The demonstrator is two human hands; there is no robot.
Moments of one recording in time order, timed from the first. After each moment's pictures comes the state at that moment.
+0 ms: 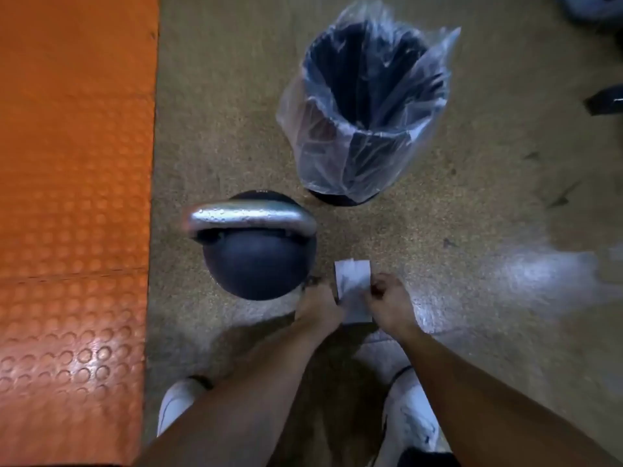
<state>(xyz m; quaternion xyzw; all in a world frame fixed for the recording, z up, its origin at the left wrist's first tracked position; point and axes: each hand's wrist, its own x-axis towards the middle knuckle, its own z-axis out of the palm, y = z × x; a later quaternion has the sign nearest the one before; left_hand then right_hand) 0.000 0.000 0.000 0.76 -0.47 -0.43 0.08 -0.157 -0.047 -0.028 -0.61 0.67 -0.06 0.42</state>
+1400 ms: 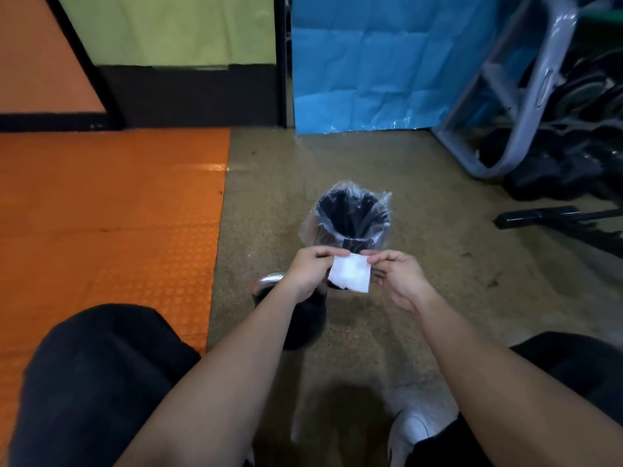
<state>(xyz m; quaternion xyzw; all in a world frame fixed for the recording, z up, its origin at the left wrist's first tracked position) 0.083 -0.009 0.285 0.58 -0.34 -0.57 0.47 -0.097 -0.053 0.296 -0.42 0.51 -0.36 0.65</state>
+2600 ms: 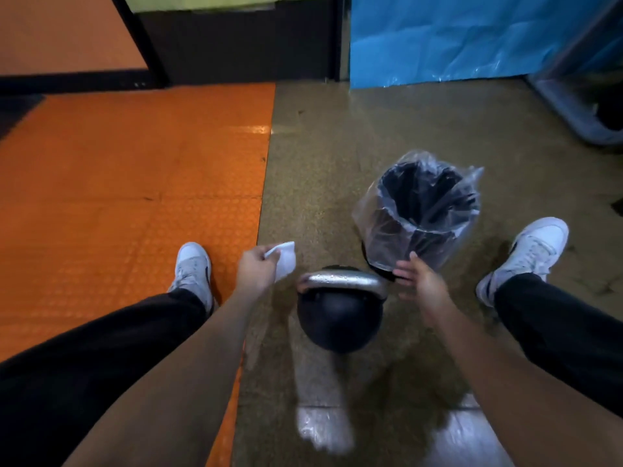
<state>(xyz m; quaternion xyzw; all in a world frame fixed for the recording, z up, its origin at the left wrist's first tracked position) 0.276 -0.001 0.160 0.81 -0.29 -0.31 0.41 -0.024 -0.105 0.172 -0.38 0.61 -0.25 0.65</state>
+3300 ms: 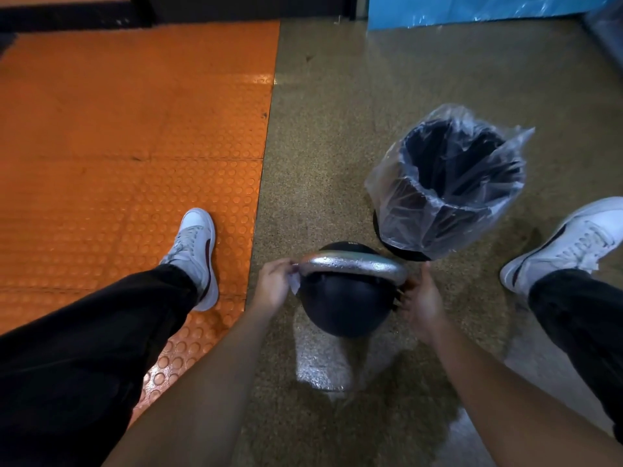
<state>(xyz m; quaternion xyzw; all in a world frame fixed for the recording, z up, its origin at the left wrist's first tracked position) 0.244 0.019 0.090 0.73 -0.23 -0.43 0.48 -0.018 -0.081 0.087 -0.29 0.59 -0.22 0.72</state>
